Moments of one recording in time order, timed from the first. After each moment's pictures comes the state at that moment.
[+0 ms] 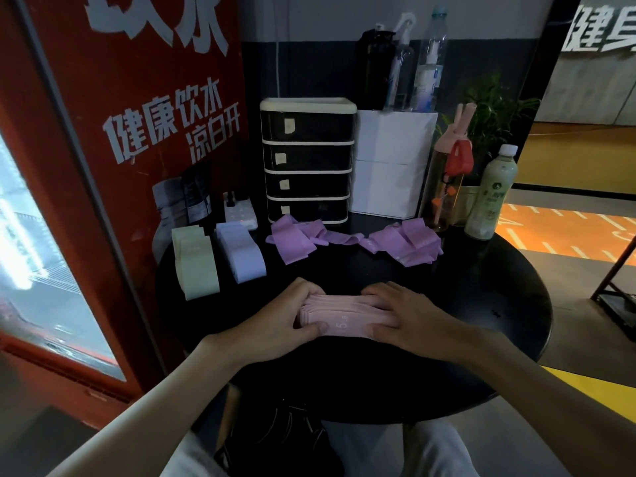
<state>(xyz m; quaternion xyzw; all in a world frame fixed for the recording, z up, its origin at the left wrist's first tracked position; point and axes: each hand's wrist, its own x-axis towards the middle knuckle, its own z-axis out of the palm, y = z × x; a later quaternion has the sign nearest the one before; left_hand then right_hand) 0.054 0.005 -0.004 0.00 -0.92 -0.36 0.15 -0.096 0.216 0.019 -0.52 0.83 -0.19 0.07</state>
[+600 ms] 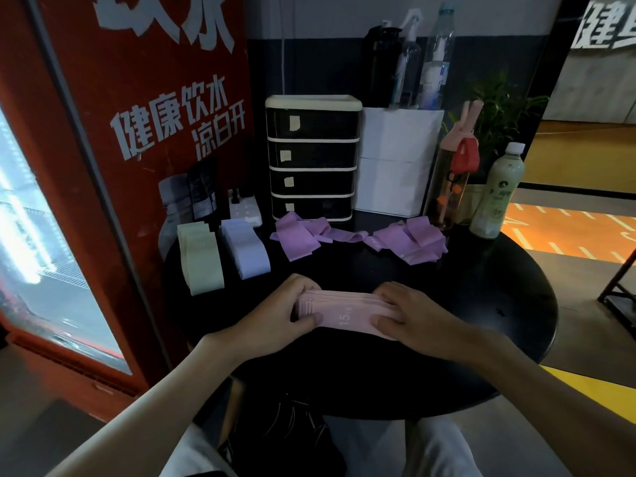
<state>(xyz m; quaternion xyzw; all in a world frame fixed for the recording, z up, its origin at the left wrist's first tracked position) 0.061 0.002 -0.005 0.02 -0.90 -0.40 0.16 -0.093 0.217 0.019 -0.52 0.82 -0.22 0.06</state>
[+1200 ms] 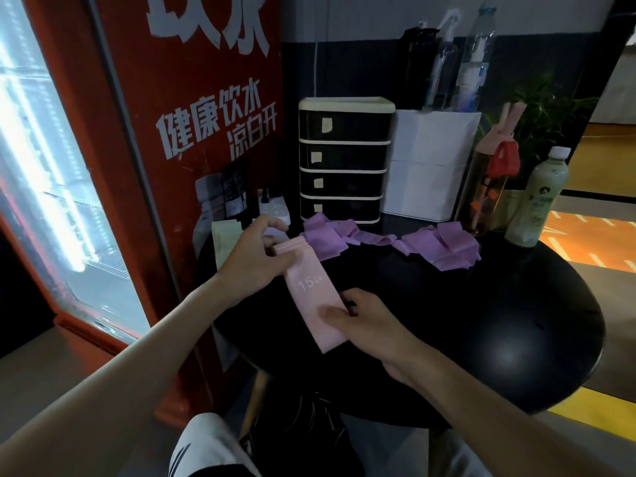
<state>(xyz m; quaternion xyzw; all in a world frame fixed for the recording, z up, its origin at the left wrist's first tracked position) 0.082 -0.051 0.059 0.17 -0.82 -0.45 0.31 -0.006 0.141 0.022 -0.33 0.72 -0.53 0.30</state>
